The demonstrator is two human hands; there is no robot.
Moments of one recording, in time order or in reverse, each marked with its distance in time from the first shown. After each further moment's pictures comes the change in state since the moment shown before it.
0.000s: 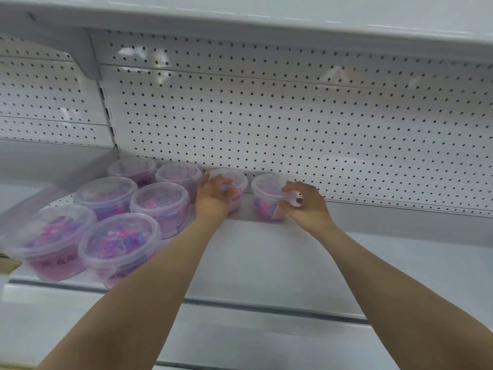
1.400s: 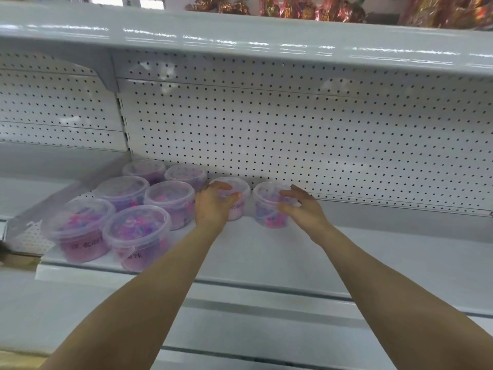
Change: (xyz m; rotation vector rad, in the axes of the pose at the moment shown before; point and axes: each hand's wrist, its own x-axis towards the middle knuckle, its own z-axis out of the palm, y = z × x) left_hand -0.046 0.033 -0.038 -0.332 0.058 -0.293; right_hand -0.044 -0.034 -0.020 0.201 -0.103 0.224
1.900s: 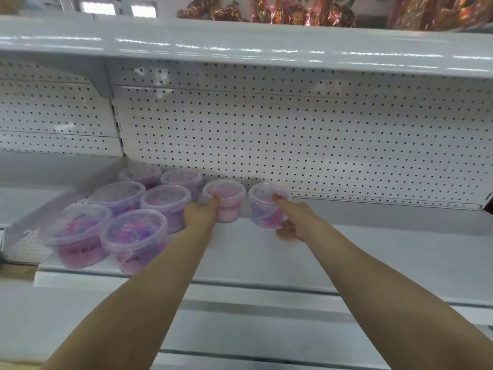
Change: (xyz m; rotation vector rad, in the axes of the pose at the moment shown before) left_hand -0.003 -0.008 -0.006 -0.280 0.086 -0.472; right_hand -0.004 -0.019 0.012 0.208 0.057 0.532
